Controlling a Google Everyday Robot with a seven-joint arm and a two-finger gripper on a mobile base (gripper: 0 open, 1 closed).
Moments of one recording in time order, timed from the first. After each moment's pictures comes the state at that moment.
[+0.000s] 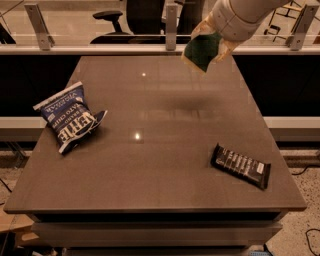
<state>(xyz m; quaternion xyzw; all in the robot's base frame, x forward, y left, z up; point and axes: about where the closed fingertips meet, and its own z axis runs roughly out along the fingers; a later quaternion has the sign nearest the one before) 0.648 -0.139 0.978 -0.89 0.33 -0.24 0.22</state>
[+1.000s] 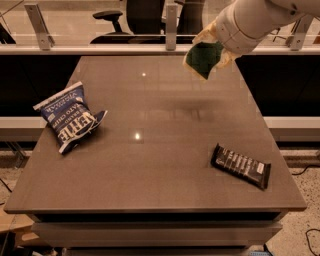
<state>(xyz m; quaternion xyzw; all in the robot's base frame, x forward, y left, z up) 0.634 -0.141 0.971 -0.88 0.32 -0.27 0.24</state>
